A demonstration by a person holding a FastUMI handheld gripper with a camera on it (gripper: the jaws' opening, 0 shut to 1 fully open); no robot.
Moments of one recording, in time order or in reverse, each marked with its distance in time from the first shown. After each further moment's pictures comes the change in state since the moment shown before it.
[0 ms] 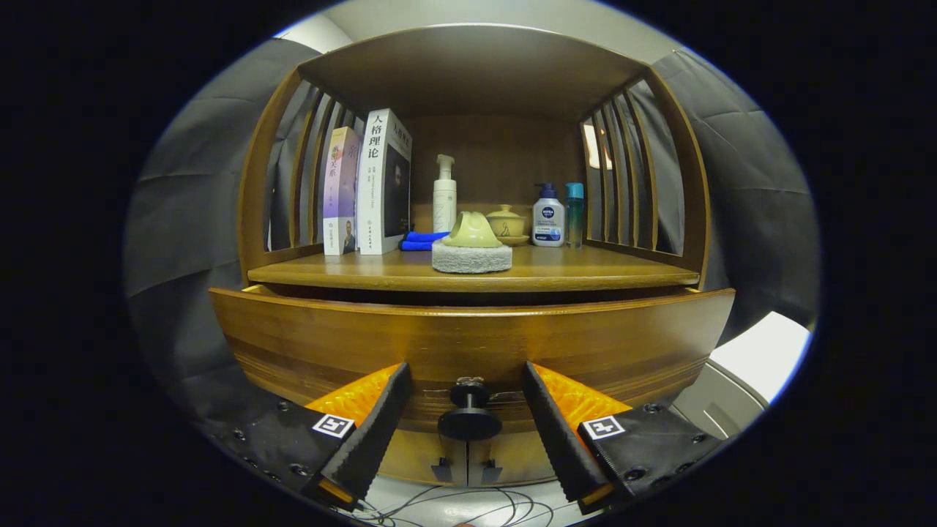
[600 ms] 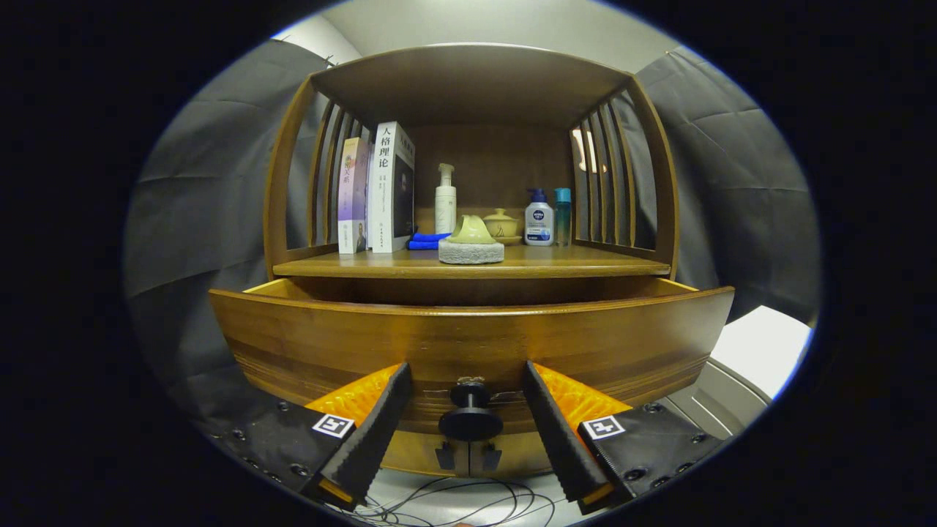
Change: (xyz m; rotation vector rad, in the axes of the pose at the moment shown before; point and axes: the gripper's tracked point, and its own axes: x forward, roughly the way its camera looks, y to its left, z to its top) arm -0.045 0.004 -0.006 0.013 -0.012 -0.012
